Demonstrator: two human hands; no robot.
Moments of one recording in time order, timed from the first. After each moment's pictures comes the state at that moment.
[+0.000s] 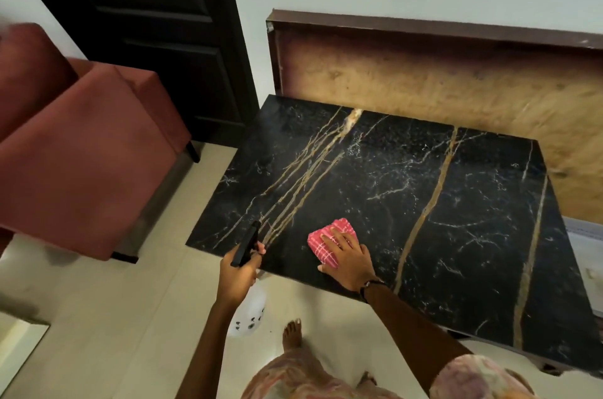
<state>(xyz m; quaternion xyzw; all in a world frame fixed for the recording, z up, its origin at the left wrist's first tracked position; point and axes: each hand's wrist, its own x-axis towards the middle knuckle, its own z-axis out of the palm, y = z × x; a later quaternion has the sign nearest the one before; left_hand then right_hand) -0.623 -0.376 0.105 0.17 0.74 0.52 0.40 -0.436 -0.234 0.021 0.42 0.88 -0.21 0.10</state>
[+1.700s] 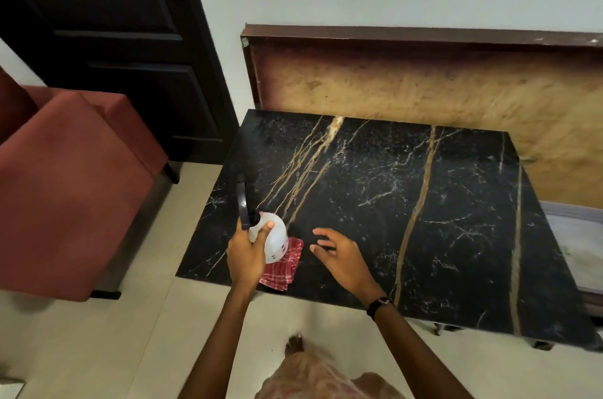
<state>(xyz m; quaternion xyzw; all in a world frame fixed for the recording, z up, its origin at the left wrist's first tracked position) -0.640 -0.305 0.124 0.26 0.81 0.44 0.29 -0.472 -0.246 0.091 0.49 0.68 -0.49 -0.22</state>
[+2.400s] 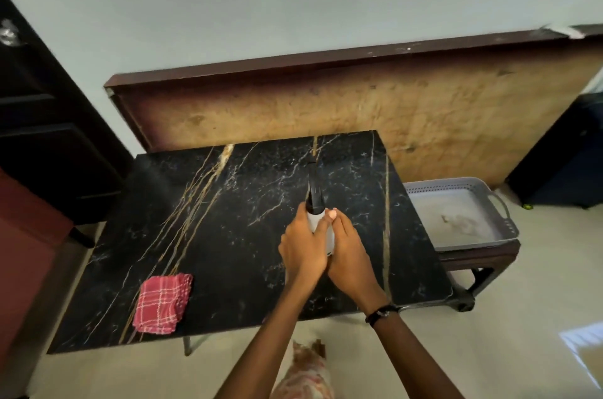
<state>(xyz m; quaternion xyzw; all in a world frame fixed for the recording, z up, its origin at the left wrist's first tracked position) -0.316 -0.231 0.203 0.49 0.74 0.36 0.27 -0.230 -0.228 0.139 0.57 0.71 -0.27 -0.32</state>
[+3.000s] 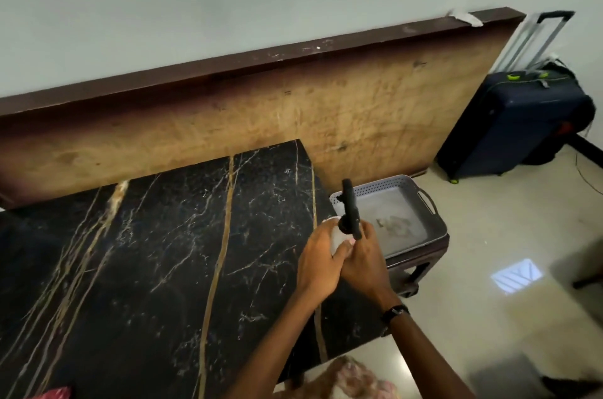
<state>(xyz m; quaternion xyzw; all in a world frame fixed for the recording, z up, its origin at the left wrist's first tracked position) -0.152 -0.115 0.149 0.66 0.57 0.26 0.41 -0.041 -0.125 0.100 0.69 0.61 -0.22 -0.33</state>
